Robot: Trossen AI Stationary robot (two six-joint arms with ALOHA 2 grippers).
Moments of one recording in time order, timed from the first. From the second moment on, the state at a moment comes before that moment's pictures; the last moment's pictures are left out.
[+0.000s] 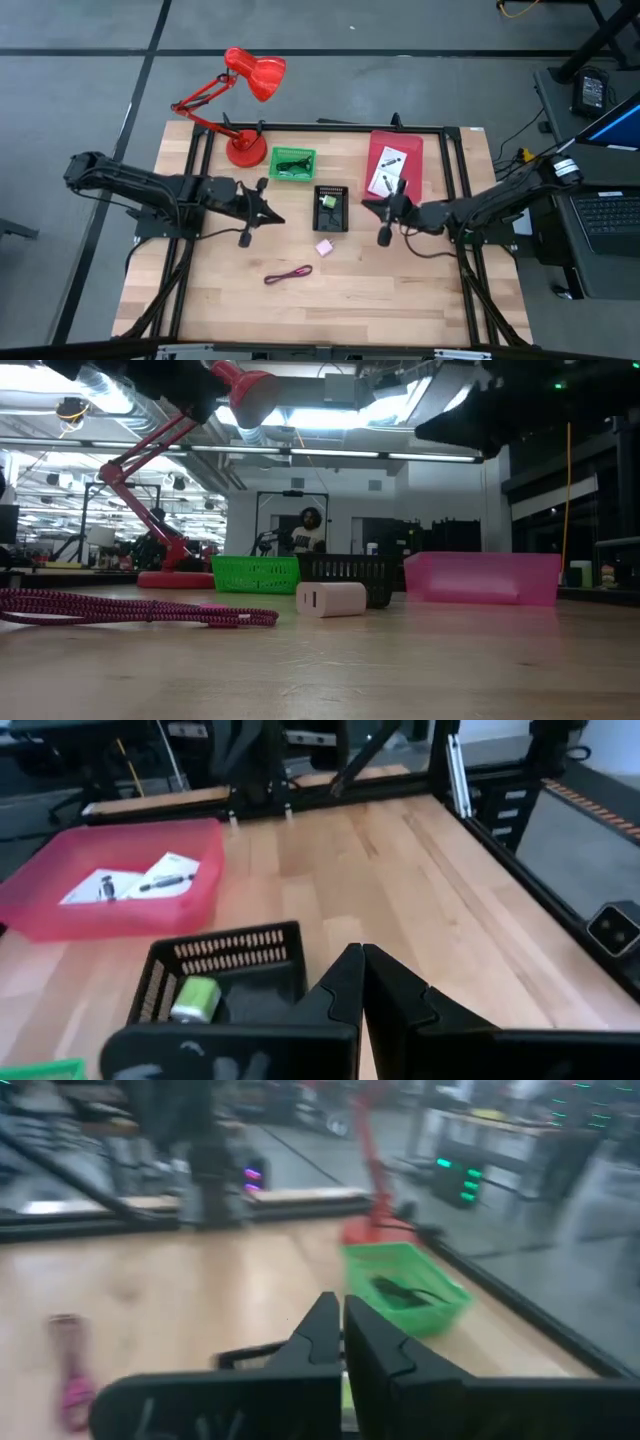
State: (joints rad) left arm -0.13 0.94 0.59 -0.01 0.02 0.05; right arm 0.31 1.16 0.41 0.60 0.67 0.05
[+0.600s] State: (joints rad) left arm -0.43 1.27 0.66 0.13 -0.30 -0.13; right arm 0.36 1.16 0.32 0.72 0.58 0.07
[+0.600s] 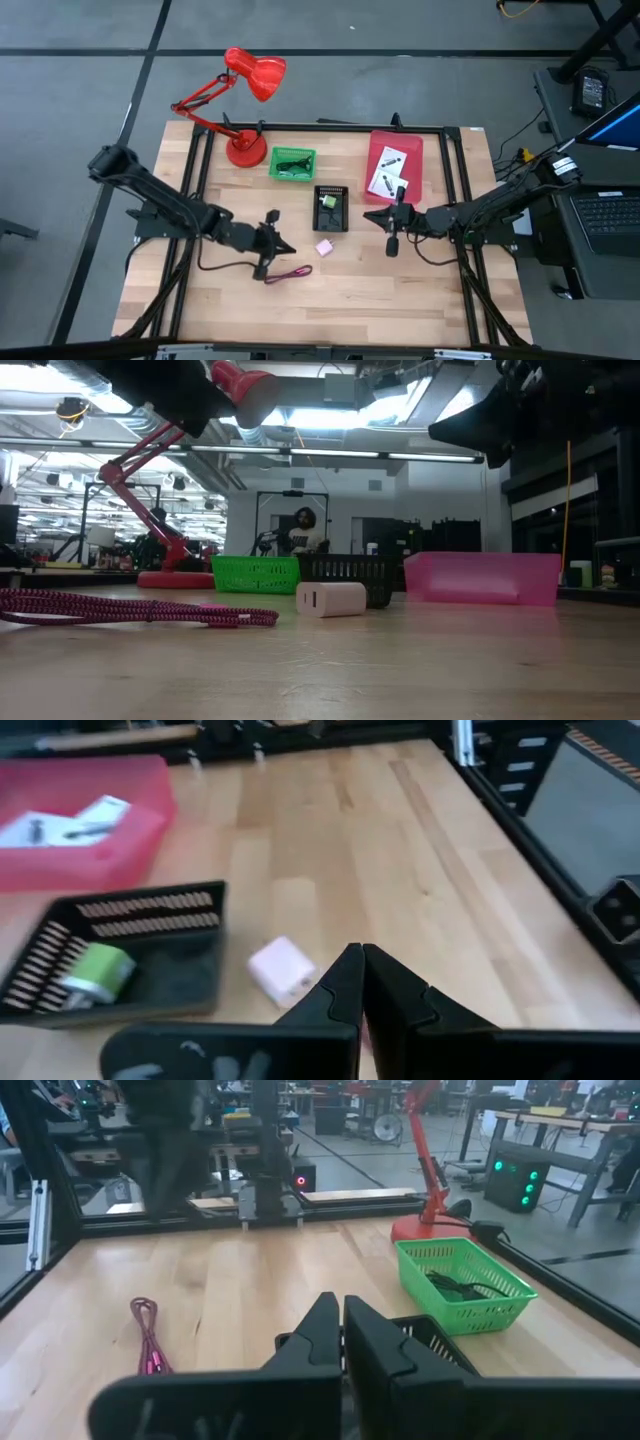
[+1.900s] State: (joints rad) left arm -0.55 1.57 0.98 -0.47 -0.35 -0.57; right arm 0.36 1.16 0.32 0.72 0.58 0.07
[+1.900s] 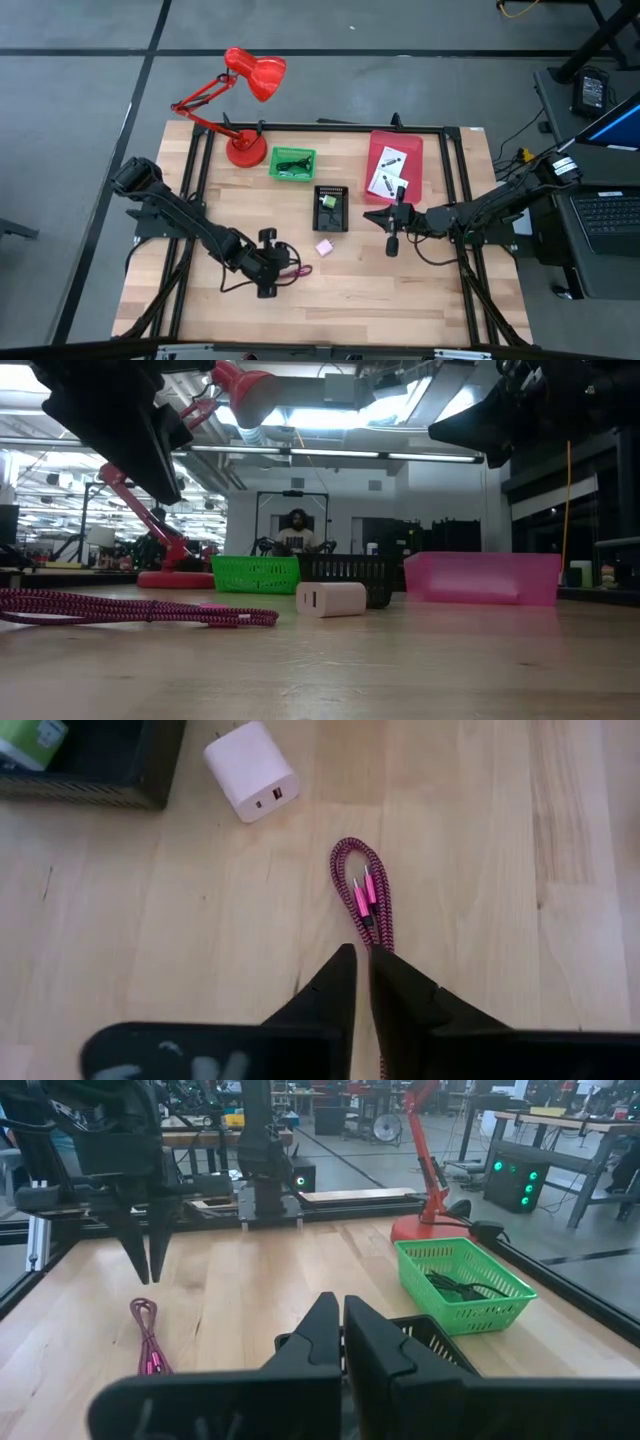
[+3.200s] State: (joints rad) left arm -0.55 1.78 0.97 -0.46 -0.21 -0.63; right arm 0.36 1.16 0.32 0.59 0.58 0.20
